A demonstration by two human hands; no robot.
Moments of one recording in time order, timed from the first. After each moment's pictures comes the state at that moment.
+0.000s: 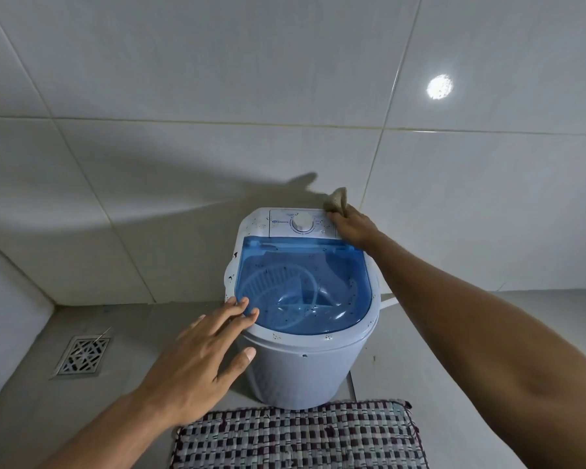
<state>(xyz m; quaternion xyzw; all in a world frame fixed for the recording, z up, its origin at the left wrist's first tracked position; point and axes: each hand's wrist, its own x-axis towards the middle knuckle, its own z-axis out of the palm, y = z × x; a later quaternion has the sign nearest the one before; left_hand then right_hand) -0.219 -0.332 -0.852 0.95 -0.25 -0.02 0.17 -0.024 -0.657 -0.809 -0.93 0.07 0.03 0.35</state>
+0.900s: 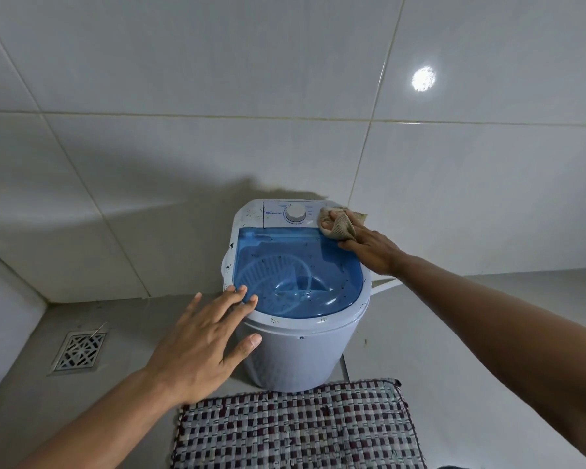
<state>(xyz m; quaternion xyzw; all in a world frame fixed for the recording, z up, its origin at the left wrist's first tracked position) -0.218 -0.333 -0.842 0.96 -0.27 -0.05 0.08 -0.102 -0.691 -0.813 -0.97 -0.04 0.10 0.24</state>
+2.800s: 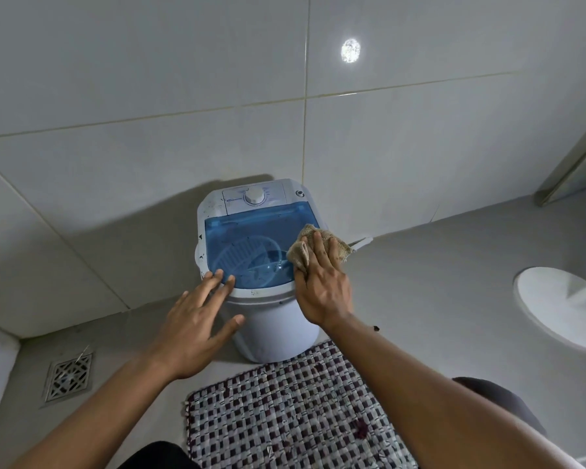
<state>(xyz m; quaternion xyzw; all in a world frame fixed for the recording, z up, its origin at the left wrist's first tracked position) -0.213 -0.327 -0.849 0.94 -0.30 -0.08 0.13 -0.250 -0.582 -0.850 -0.96 0.13 -0.08 0.22</state>
